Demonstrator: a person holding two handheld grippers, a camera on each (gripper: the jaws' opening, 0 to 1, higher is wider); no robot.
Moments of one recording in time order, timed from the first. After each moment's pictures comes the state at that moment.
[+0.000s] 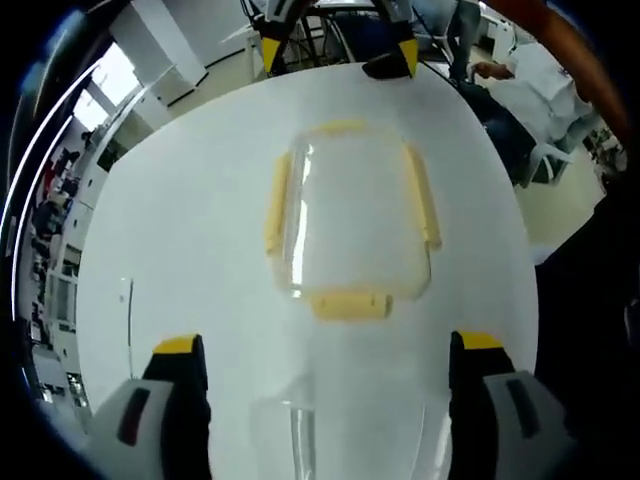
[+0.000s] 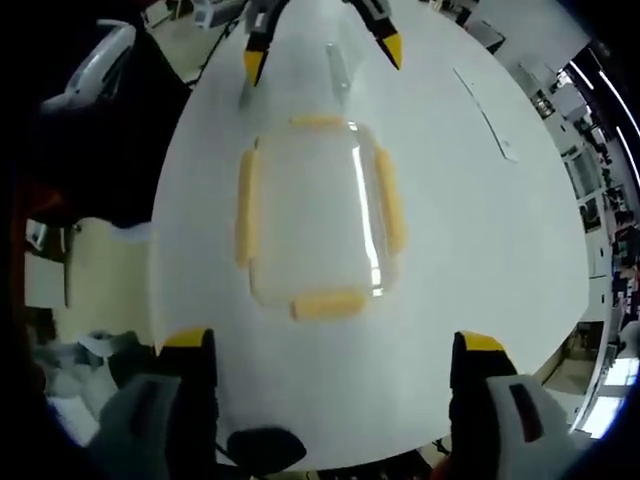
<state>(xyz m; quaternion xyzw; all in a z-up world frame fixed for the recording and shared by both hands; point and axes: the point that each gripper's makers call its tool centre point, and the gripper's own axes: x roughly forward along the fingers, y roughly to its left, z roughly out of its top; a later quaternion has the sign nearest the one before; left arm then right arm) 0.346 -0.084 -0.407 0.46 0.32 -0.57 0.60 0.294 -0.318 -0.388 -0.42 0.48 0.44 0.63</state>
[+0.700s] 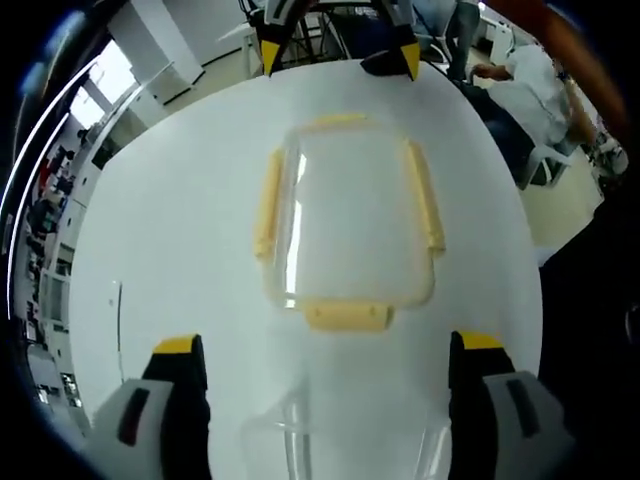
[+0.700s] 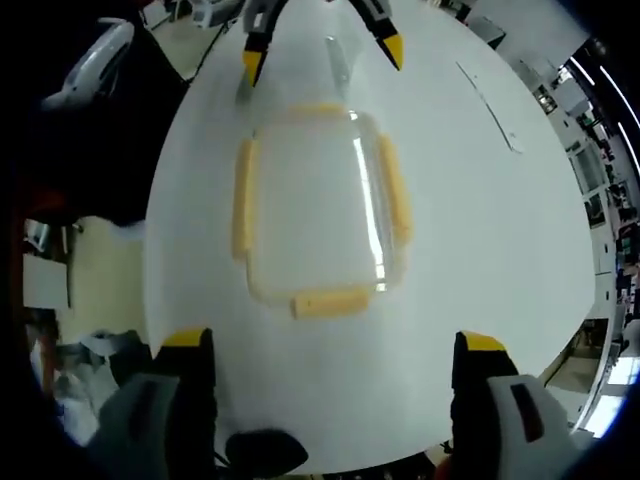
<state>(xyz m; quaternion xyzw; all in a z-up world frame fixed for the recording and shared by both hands) 0.344 -0.093 -0.422 0.46 0.33 -0.57 0.59 0.291 -0.322 -0.410 -0.41 0.49 0.45 0.62</state>
